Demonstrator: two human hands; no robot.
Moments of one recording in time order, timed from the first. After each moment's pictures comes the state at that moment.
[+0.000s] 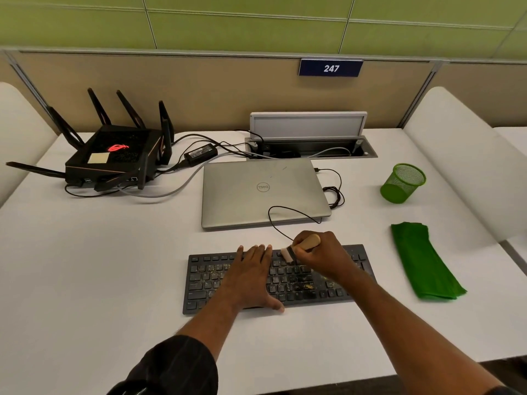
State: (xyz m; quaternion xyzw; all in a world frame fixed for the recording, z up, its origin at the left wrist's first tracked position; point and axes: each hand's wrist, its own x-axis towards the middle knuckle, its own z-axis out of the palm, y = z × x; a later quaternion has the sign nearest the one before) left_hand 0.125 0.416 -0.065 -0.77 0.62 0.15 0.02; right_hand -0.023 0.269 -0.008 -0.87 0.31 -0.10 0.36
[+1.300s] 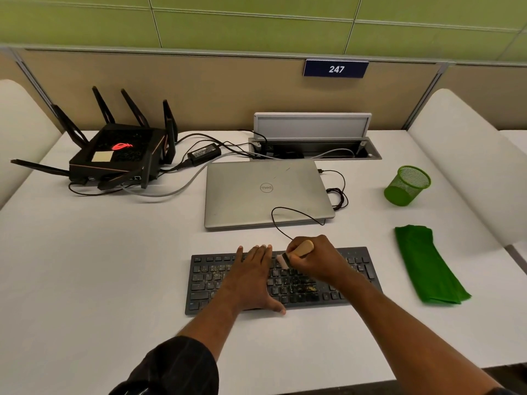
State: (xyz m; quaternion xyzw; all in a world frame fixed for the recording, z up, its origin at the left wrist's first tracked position) left_hand 0.127 0.420 -0.061 -0.77 0.61 0.16 0.03; right_hand -0.012 0.280 -0.007 -0.88 0.29 -0.08 0.37
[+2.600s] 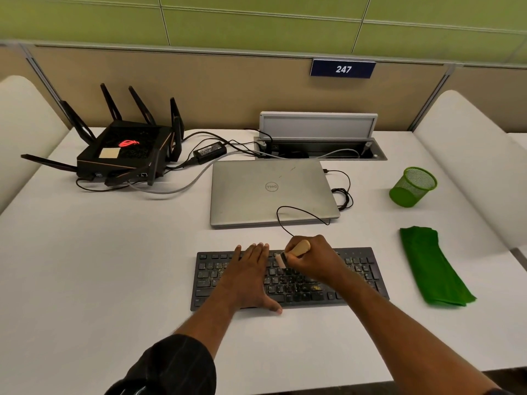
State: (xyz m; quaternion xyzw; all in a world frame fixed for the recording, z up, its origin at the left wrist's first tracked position) left_hand 0.139 0.432 -0.062 -0.78 0.61 0.16 0.04; right_hand 0.000 0.292 -0.010 -0.88 0.28 -0.07 0.36
